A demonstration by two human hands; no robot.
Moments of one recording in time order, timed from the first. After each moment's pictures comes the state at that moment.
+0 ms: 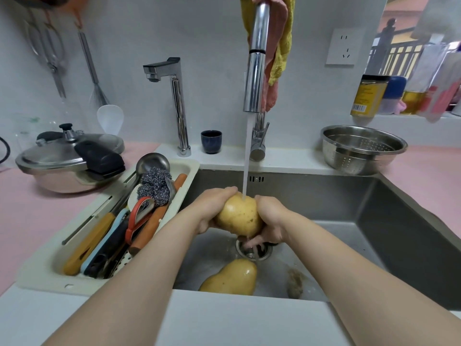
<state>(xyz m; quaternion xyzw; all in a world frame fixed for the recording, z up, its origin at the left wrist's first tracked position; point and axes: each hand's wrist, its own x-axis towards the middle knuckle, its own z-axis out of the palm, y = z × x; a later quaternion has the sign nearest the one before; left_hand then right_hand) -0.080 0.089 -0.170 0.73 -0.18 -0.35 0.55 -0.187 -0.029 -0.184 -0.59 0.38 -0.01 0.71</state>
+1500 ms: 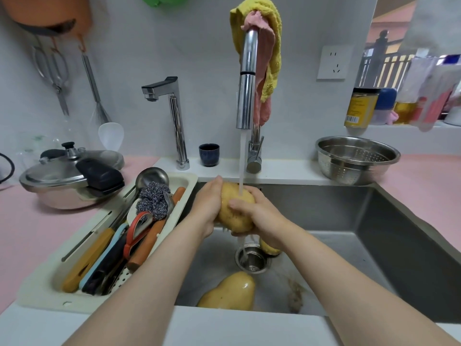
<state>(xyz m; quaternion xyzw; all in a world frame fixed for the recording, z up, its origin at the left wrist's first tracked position) -0.088 0.072 -0.146 0.68 -0.14 -0.26 0.67 -0.198 -0.017 -0.156 -0.66 0.21 -0.14 0.71</state>
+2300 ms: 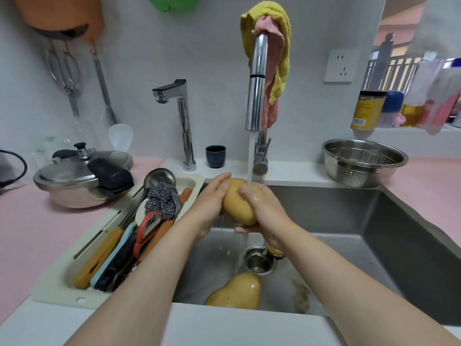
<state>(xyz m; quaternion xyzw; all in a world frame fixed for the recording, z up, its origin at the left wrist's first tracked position) -0.082 0.092 -0.146 0.63 -0.27 -0.23 0.69 -0.191 -0.001 -0.146 -0.61 0.23 -0.20 0.73</state>
